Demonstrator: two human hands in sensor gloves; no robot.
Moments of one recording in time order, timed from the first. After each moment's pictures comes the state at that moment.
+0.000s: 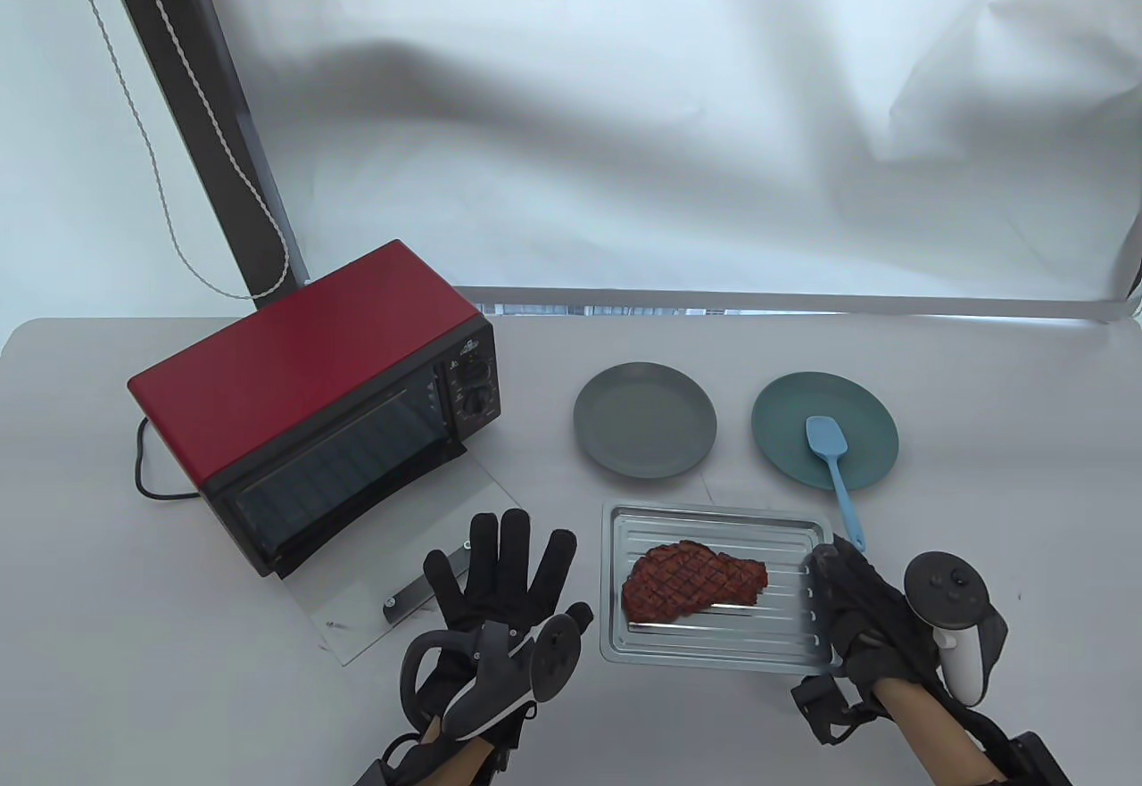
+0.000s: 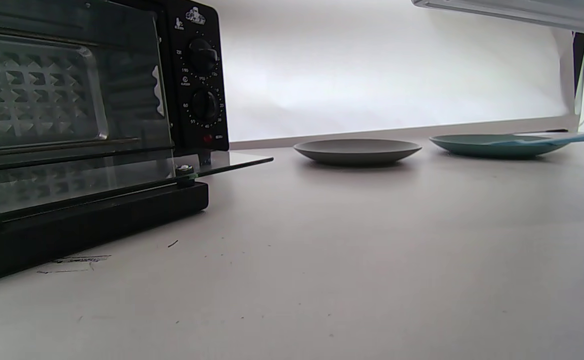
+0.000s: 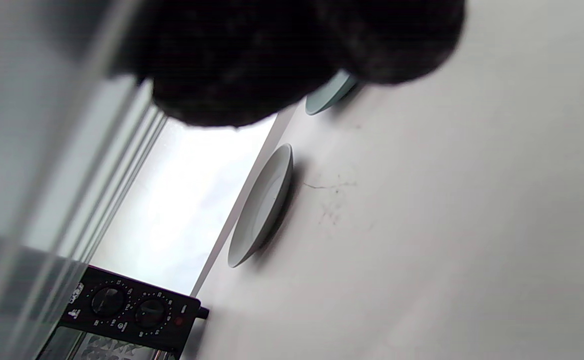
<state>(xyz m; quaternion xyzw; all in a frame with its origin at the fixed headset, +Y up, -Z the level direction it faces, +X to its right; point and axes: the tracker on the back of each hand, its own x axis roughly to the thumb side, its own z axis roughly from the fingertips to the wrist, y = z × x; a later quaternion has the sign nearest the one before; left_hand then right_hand) -0.086 -0.708 -0.262 0.01 -0.09 -0.02 1.00 0.285 -0.741 -0.301 -0.10 0.03 0.85 0.51</state>
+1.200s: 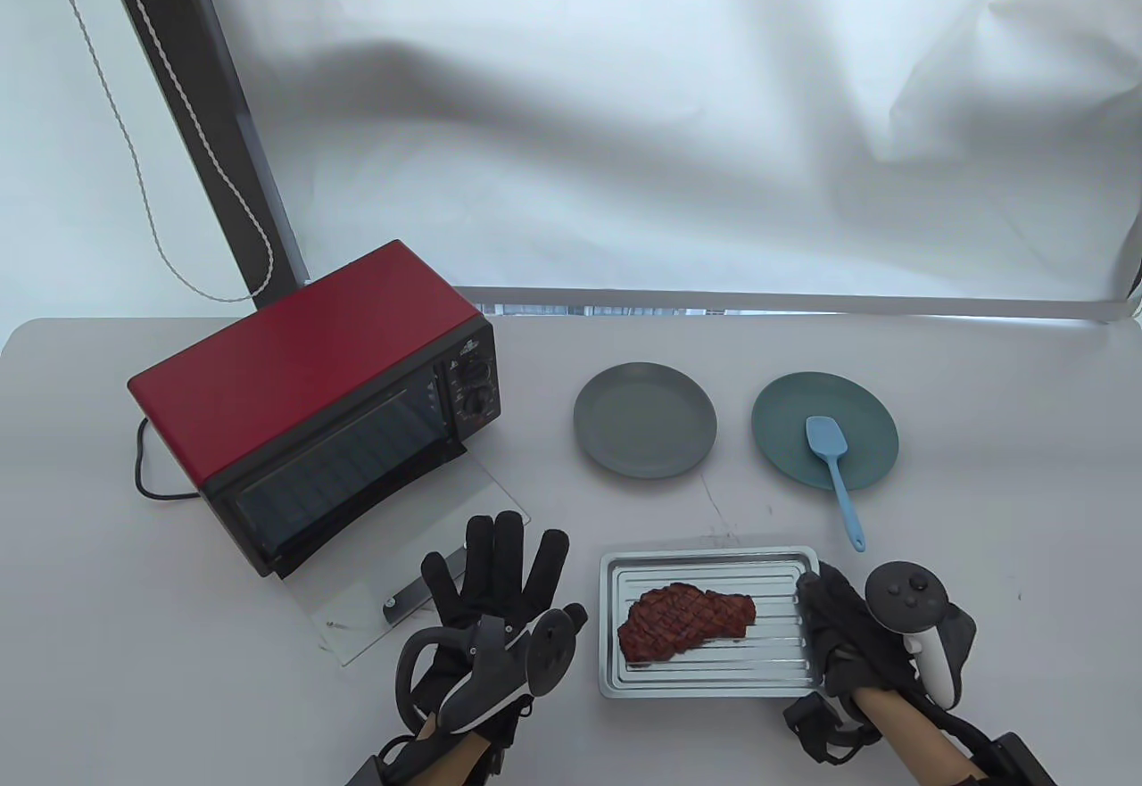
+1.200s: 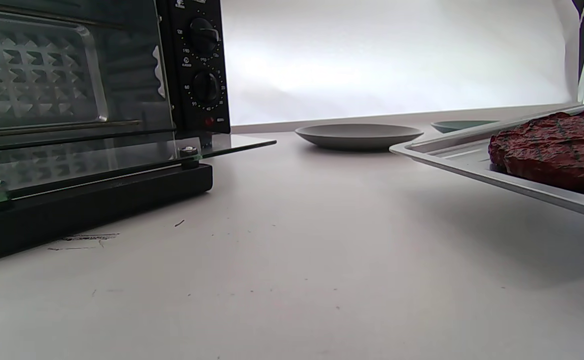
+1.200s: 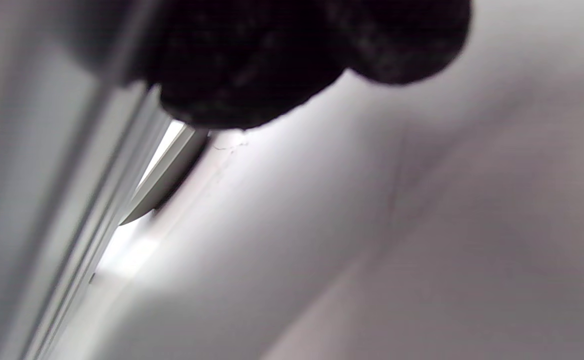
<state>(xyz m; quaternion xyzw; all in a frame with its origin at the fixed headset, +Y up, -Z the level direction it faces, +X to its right) -0.089 -0.713 -0.265 -0.02 -0.10 -0.01 0.99 0.281 -0.782 -0.304 -0.13 0.08 0.90 0.41</state>
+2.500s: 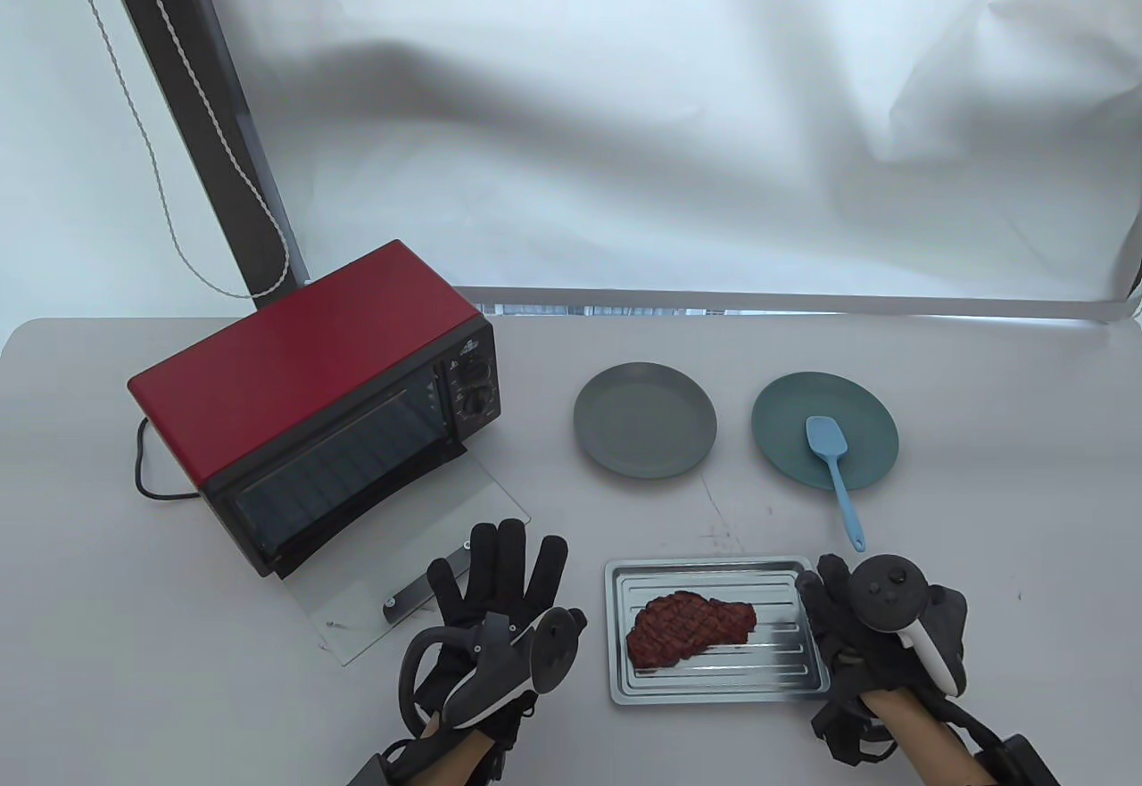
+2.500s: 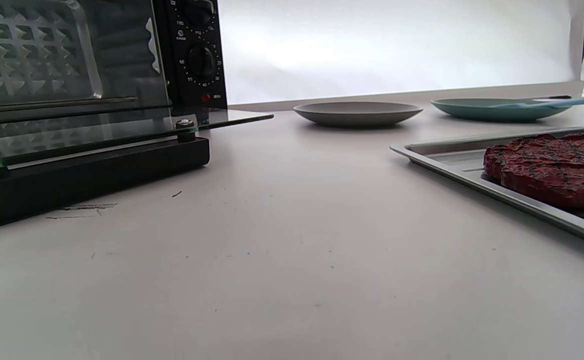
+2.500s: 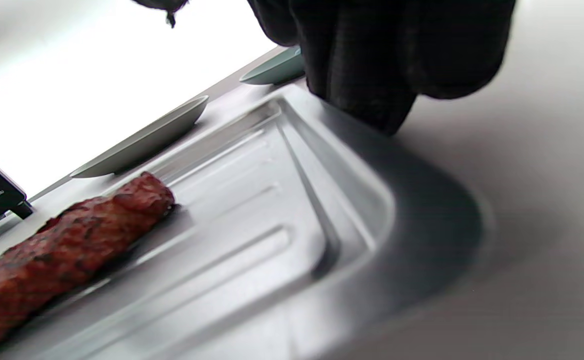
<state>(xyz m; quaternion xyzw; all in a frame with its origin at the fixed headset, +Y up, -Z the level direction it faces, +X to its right) -0.087 -0.716 -0.265 -0.05 -0.10 -0.02 0.99 0.281 -0.765 -0.308 -0.08 0.06 0.97 0.23</state>
